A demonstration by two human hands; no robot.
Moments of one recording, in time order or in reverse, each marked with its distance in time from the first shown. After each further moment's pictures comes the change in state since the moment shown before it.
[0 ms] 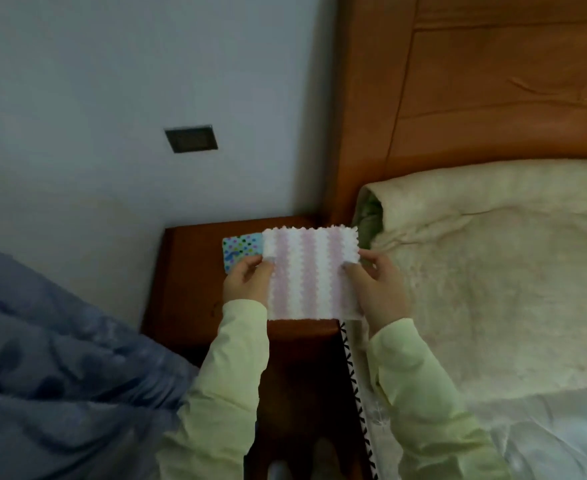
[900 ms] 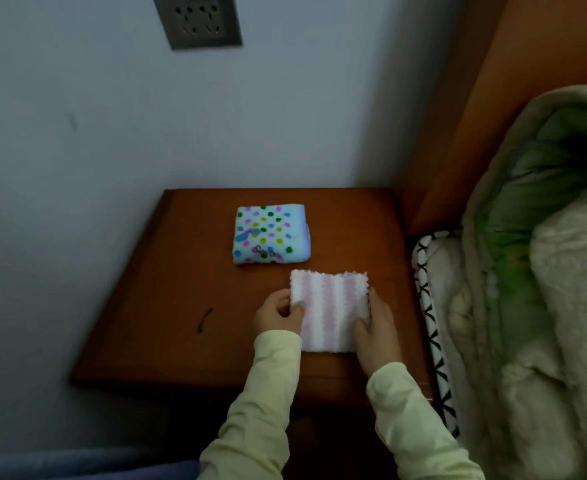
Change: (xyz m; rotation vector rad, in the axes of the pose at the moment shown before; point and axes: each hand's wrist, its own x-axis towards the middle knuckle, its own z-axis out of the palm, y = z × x) left_hand 0.267 -0.262 0.110 0.094 0.153 0.070; right_hand 0.207 0.301 0.146 -0.350 -0.244 -0.079
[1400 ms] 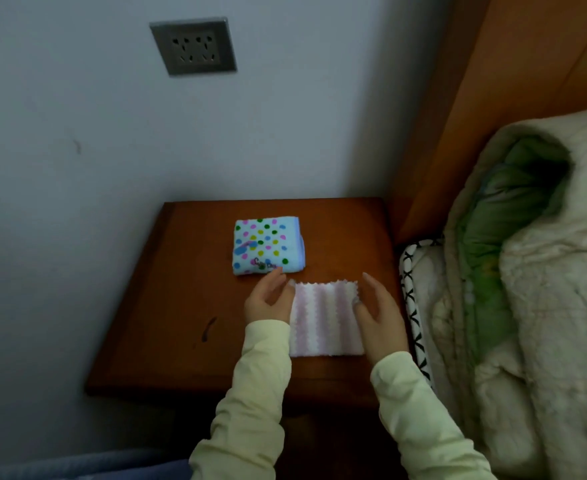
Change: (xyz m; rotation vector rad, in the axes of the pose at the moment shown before) left_hand -0.015 0.059 -0.026 -0.288 -0.049 0.015; right_hand -0.006 -0.039 -0.029 0.127 0.136 -0.114
